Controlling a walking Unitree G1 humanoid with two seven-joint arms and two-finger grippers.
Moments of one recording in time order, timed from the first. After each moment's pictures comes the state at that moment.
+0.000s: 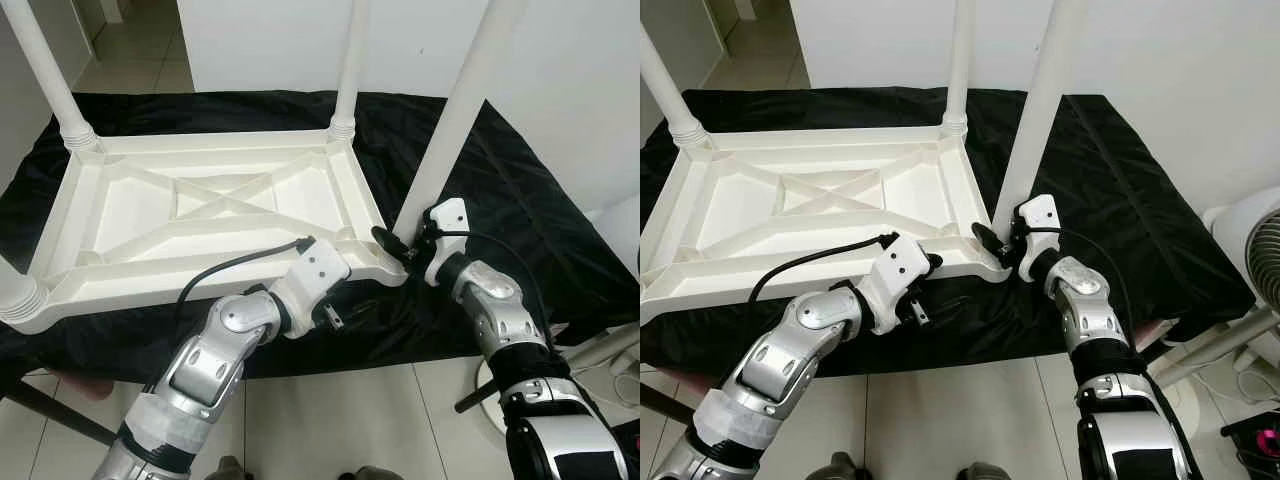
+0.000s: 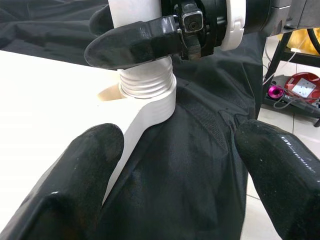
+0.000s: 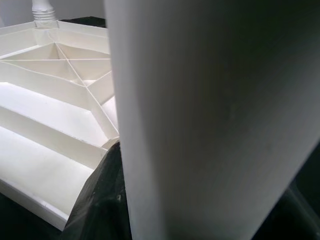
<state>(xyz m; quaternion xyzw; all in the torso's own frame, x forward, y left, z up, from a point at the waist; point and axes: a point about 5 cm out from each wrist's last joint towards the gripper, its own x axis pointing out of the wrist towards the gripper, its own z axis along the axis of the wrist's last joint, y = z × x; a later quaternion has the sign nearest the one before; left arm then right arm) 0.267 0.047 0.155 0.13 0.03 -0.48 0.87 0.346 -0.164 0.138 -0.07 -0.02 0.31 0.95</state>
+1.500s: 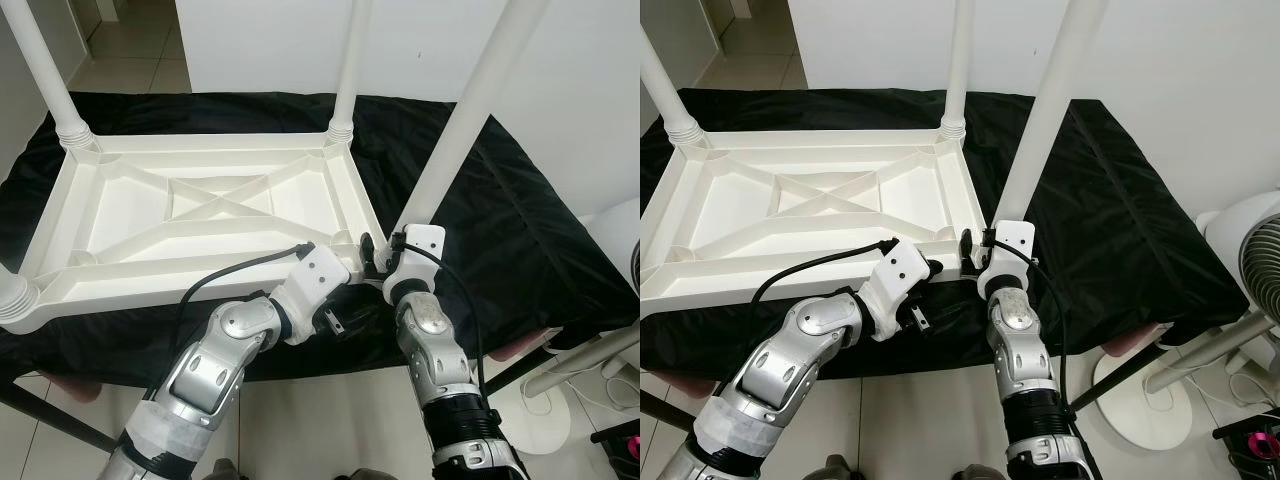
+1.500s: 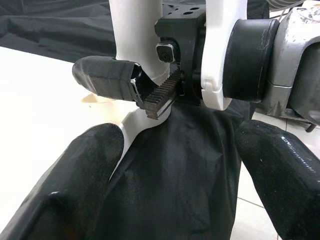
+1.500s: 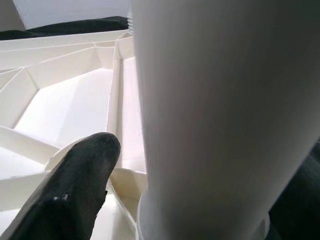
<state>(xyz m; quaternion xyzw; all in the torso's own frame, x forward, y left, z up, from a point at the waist) 0.262 0.046 0.151 0.11 0.04 -0.48 0.87 0.313 -0.122 0.122 0.03 -0.01 0.02 1.00</state>
